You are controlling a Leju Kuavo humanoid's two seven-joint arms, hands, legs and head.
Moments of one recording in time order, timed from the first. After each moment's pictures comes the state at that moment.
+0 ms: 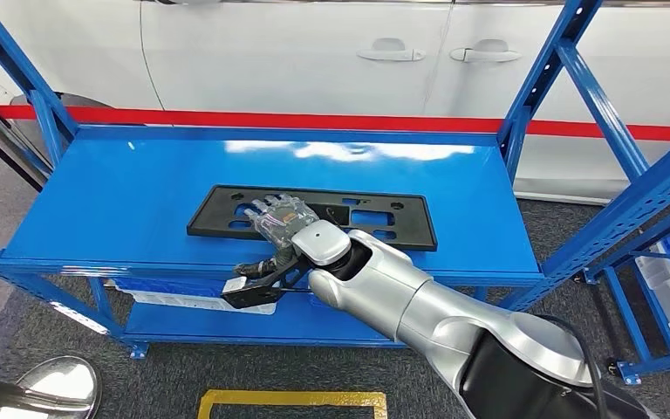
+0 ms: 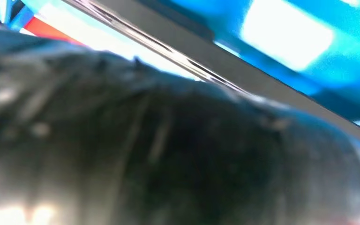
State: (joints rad) left arm -0.05 -0.06 -0.94 -0.15 1.23 0.24 -0.16; right arm -1.07 0.27 1.11 -0.65 0.83 0.19 0.02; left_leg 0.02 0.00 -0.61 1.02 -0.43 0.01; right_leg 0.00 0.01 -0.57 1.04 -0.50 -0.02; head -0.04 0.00
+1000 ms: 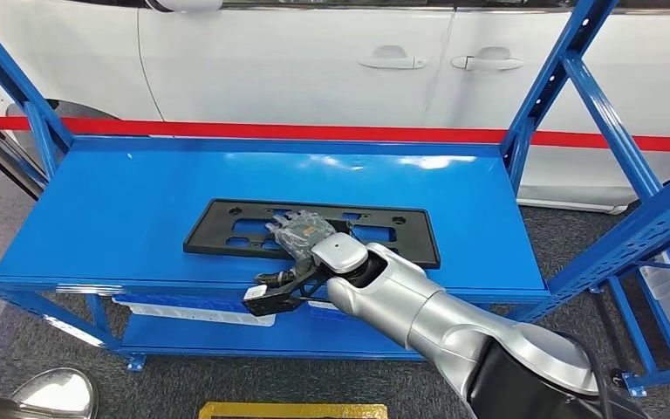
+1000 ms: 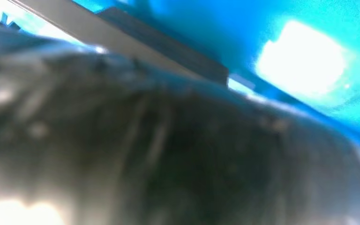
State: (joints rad) left arm -0.05 -0.06 -0.95 -0.15 1.25 0.25 -0.18; right arm -1.02 0.22 1.11 -0.61 0.80 0.17 -0.02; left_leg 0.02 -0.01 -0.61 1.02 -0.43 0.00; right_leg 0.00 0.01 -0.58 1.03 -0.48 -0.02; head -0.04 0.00
